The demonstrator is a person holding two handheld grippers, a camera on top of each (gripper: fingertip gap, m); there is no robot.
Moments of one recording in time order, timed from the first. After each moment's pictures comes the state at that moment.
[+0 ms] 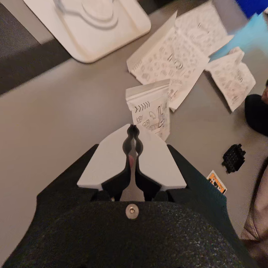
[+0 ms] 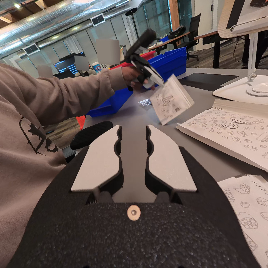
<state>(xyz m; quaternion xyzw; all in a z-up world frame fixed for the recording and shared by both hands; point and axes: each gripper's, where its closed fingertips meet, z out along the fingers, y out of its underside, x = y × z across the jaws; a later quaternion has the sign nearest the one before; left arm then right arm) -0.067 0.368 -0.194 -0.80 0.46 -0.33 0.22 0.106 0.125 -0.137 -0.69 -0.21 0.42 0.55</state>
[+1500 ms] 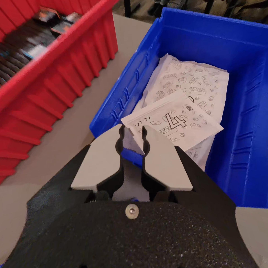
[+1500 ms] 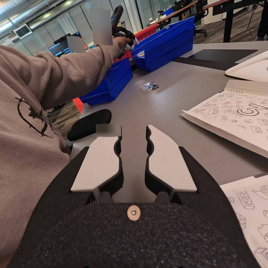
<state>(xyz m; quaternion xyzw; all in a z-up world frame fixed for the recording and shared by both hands) -0.464 0.577 -0.147 -0.89 -0.05 0.07 0.44 0.086 0.133 -0.165 -0.72 -0.23 0.42 0.50</state>
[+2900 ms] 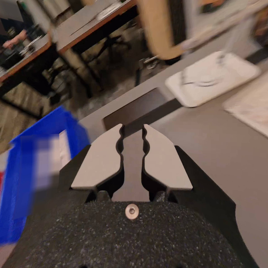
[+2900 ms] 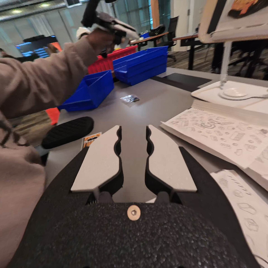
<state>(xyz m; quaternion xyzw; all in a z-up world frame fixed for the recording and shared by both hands) -0.157 0.457 -0.070 -0.76 0.40 -0.05 0.50 0.105 0.137 -0.147 -0.72 -0.21 0.33 0.58</state>
